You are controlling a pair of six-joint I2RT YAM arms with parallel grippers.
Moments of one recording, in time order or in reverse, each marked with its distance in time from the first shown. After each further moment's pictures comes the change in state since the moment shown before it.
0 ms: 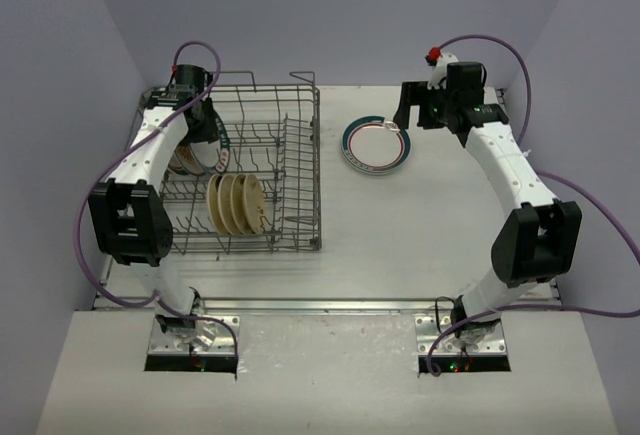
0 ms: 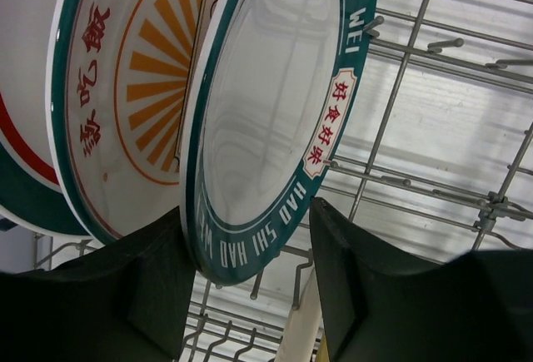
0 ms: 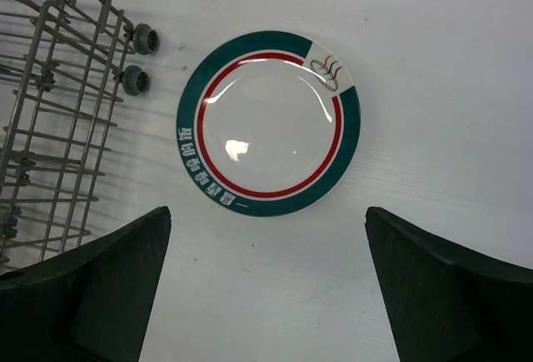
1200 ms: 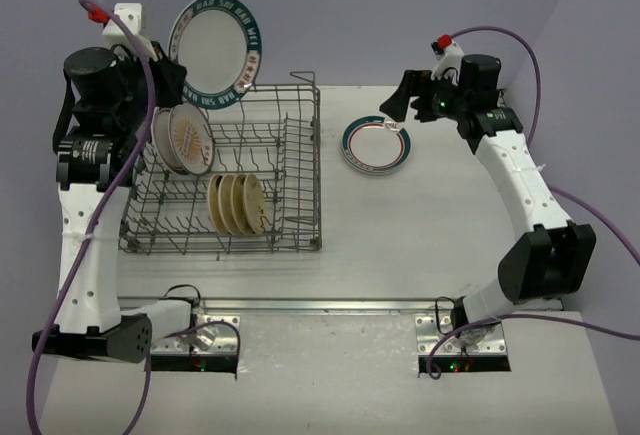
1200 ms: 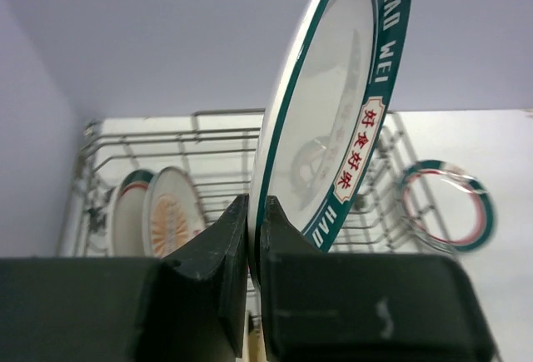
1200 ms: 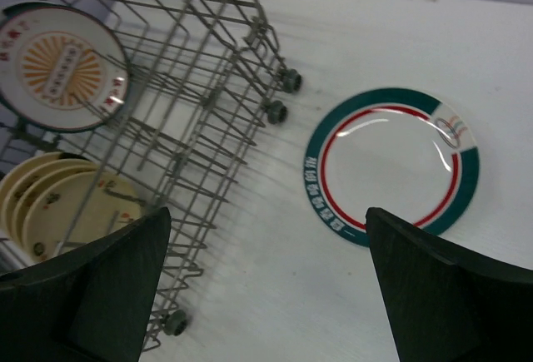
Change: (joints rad) left arm 0.010 -0.549 0.070 0.236 0.373 0.119; right arm 0.001 -0.098 -0.014 0.069 -0.278 0.107
